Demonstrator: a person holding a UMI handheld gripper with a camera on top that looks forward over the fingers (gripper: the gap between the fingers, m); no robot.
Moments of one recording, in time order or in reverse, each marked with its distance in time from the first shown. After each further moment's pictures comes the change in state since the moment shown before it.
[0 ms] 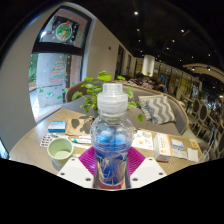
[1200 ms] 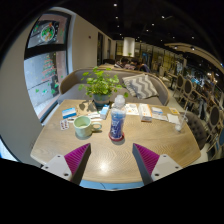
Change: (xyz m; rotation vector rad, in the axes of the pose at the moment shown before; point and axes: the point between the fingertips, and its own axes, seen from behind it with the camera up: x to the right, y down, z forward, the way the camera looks) arm -0.050 0.043 -0.236 -0.204 0.136 0.178
